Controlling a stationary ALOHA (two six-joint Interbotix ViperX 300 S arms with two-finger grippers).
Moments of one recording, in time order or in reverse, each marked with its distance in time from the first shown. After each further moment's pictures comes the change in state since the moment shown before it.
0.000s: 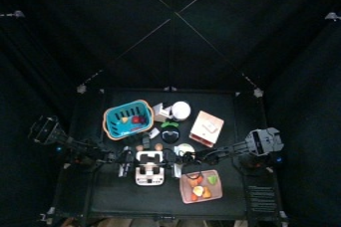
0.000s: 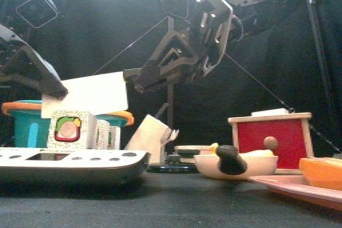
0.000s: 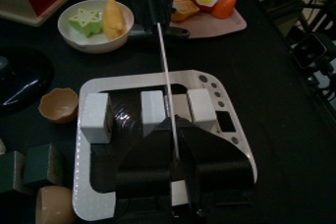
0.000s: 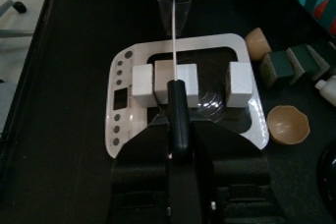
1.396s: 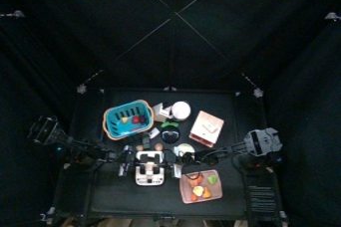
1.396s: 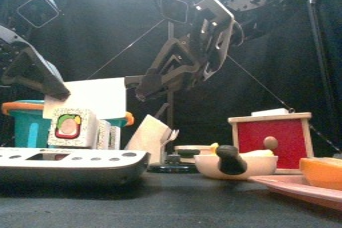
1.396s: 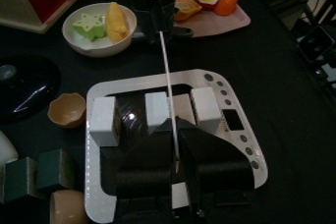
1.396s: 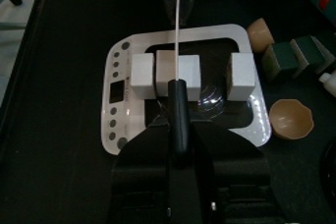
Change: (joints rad) left arm 0.060 -0.005 -0.002 0.037 0.000 0.038; right arm 0.000 0.020 -0.002 -0.005 0.000 -0.002
